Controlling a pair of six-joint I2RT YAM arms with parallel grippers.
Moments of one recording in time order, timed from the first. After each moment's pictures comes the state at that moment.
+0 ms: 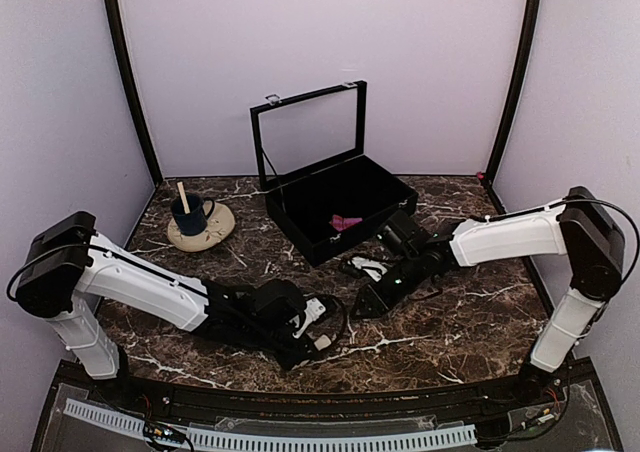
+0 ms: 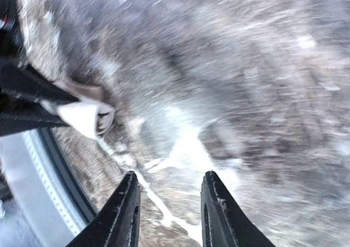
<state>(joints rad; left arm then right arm) -1.20 1.68 0.82 -0.09 0.04 -0.30 0.84 1.70 0.98 -0.39 -0.47 0.12</state>
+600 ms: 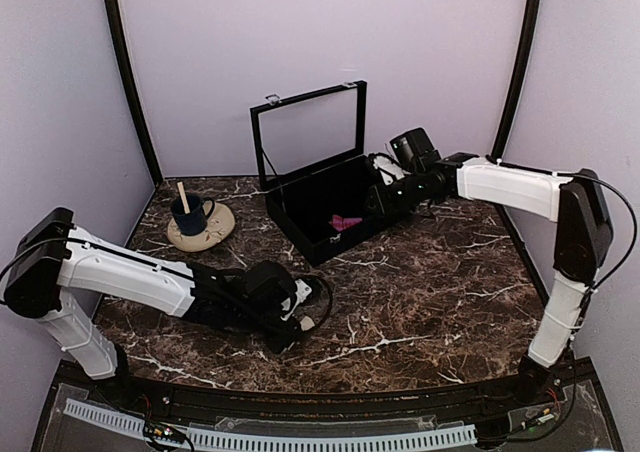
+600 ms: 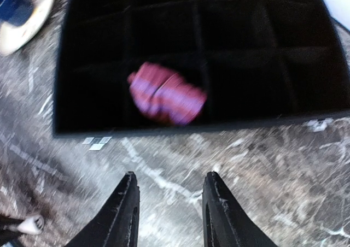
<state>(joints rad) -1.15 1.60 0.85 -0.26 -0.06 -0.32 0.60 1.80 1.45 -0.45 -0.09 0.14</state>
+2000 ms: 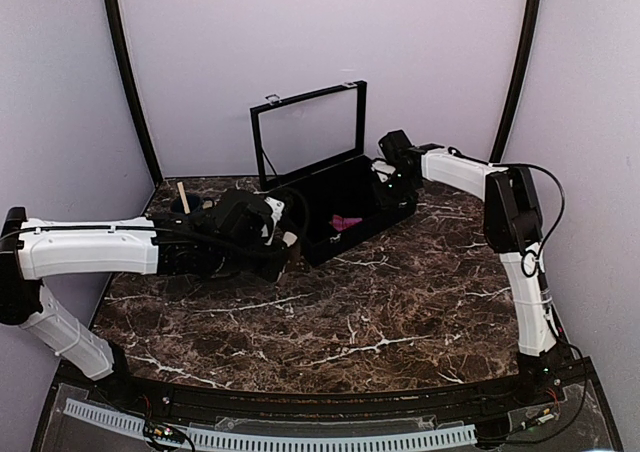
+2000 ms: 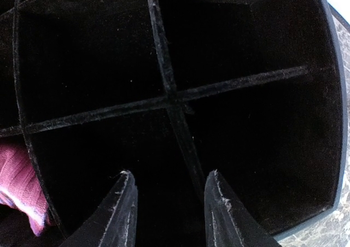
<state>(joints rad) -1.00 1.44 1.04 -0.35 -0.31 -0.35 0.45 2.35 2.05 -0.72 0.05 0.00</state>
